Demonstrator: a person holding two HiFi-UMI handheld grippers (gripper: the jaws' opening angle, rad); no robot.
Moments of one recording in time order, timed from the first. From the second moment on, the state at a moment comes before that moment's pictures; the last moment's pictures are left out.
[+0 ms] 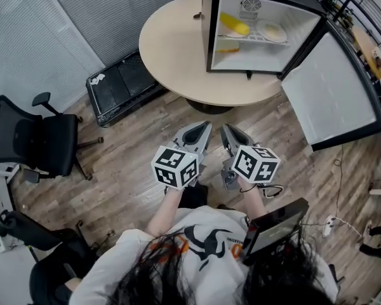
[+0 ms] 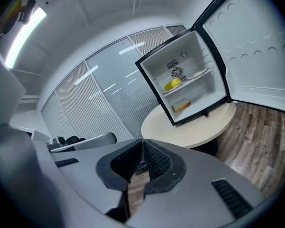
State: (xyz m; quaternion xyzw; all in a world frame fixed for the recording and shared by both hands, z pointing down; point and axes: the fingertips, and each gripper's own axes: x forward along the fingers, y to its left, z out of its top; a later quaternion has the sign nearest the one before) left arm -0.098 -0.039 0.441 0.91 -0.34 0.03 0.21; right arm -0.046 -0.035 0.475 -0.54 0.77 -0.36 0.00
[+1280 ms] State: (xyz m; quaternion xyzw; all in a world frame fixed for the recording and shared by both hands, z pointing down) left arm 0.007 0.142 0.453 0.91 -0.35 0.05 0.21; right arm 0.058 0.148 0.469 -0.51 0.79 -0.34 0.00
